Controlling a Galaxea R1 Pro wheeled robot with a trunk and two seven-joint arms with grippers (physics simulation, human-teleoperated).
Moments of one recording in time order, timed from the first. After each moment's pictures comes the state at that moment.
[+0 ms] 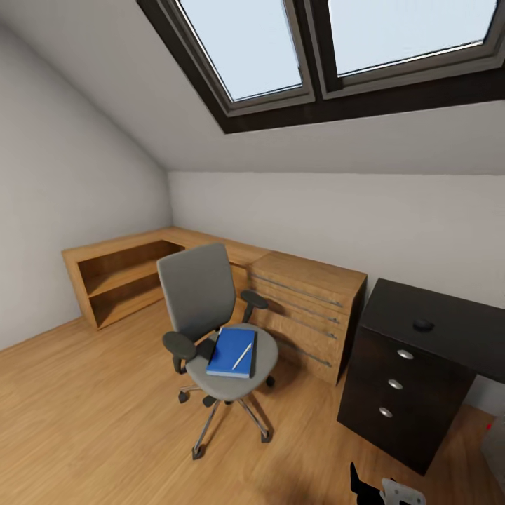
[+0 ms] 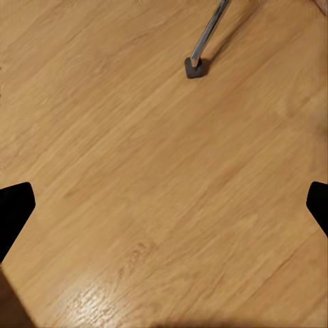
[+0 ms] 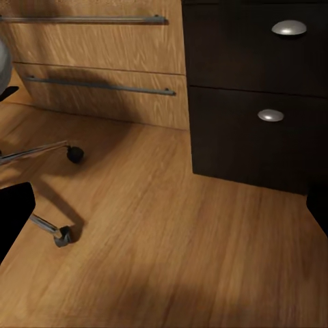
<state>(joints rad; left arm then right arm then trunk) -0.10 -0.11 -0.25 -0.60 0.19 -0.04 0.46 -0.40 -0.05 -0.07 0.02 -0.32 -0.81 0.10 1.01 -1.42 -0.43</state>
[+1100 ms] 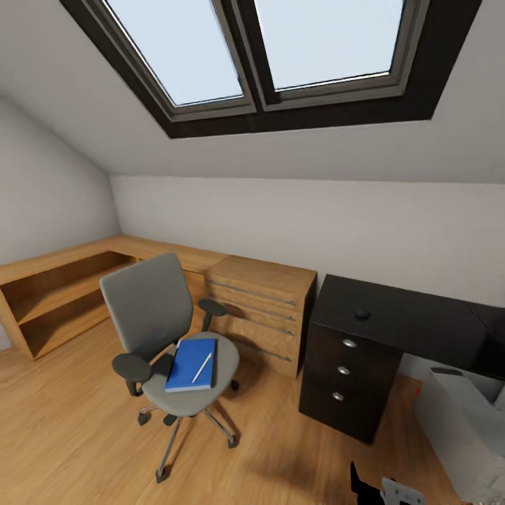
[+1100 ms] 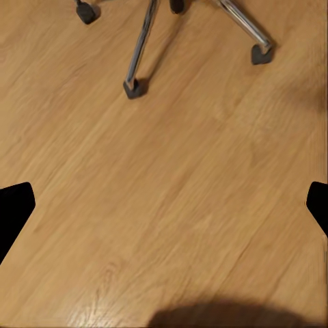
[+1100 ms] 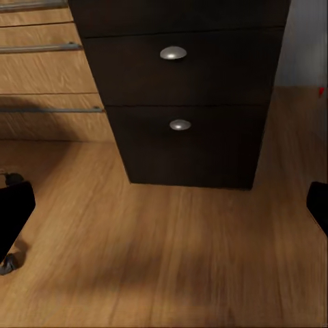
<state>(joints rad) -0.10 -0.10 -0.25 -0.57 0.19 -0.05 0.45 -0.40 -0.05 -0.07 0.02 -0.32 -0.81 0.10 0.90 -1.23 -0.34</state>
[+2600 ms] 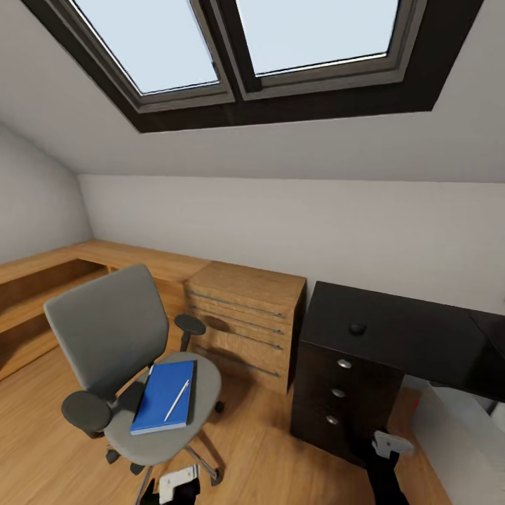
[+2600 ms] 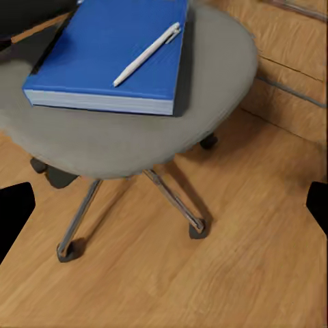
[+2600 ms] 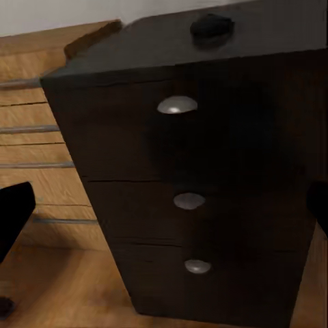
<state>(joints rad) -0.10 -0.11 -0.25 -0.73 0.19 -0.29 0.46 -0.40 -0.06 -0.07 -0.25 -0.28 -0.77 0.09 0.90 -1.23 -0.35</state>
